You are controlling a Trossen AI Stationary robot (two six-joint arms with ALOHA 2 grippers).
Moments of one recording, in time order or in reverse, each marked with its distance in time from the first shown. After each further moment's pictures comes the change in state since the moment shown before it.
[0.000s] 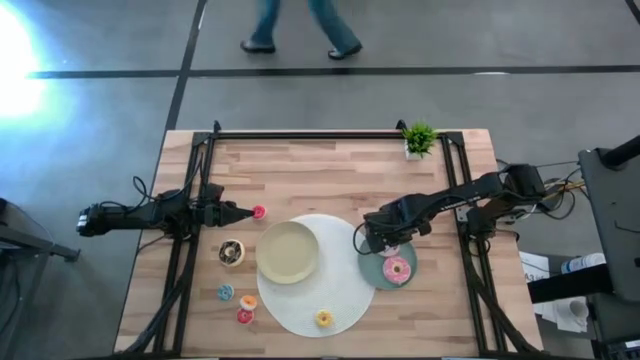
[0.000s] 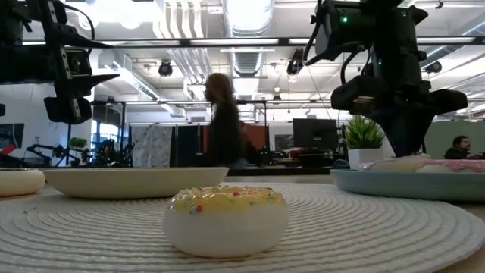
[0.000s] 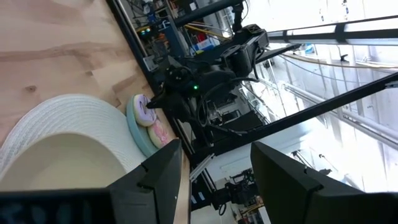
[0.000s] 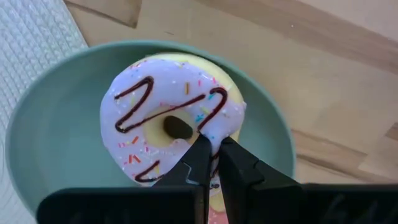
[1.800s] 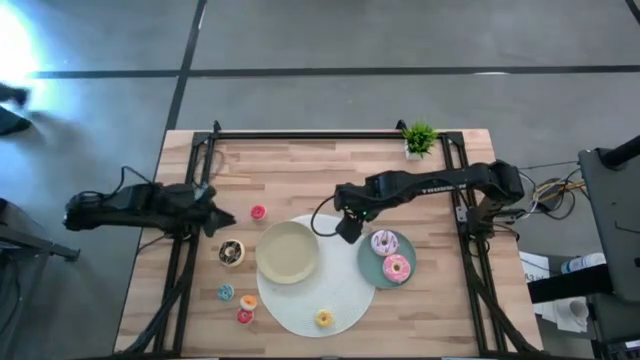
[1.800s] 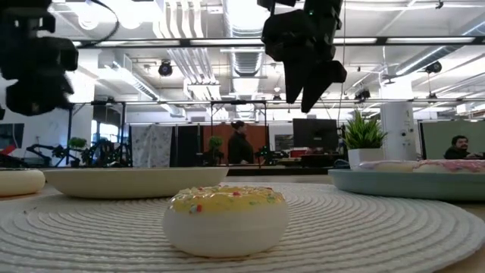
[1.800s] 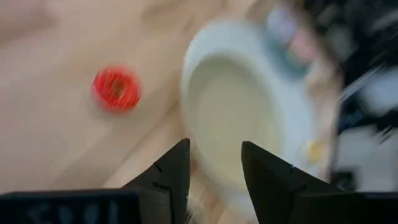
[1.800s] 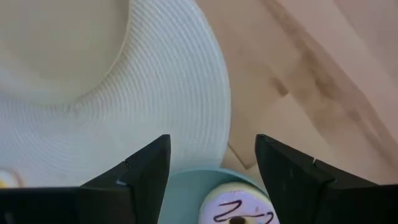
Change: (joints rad) left arm -0.001 0.249 0.420 -0.904 -0.008 0.289; right arm -0.093 0.155 0.496 -0.072 0.121 -0.686
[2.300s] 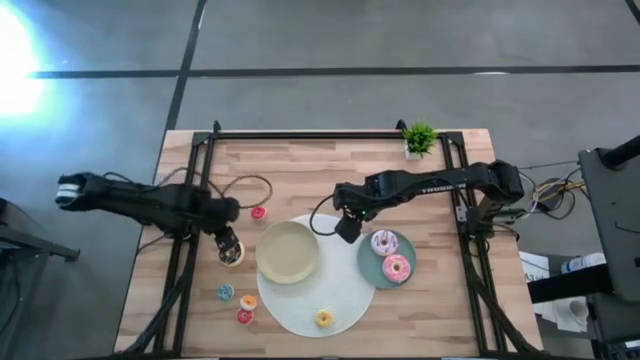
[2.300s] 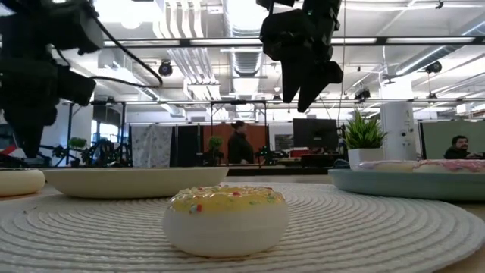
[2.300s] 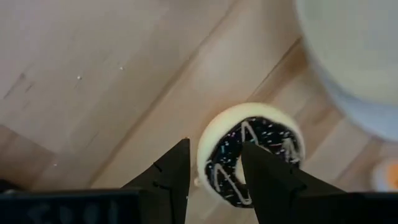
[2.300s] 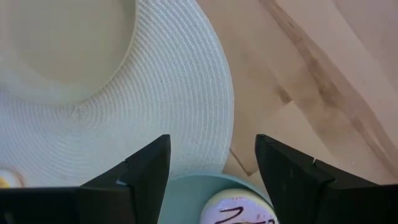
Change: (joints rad) left arm -0.034 0.548 0.096 -0.128 0.100 0.138; right arm -0.004 0.000 -0.001 0.023 -0.001 -0.027
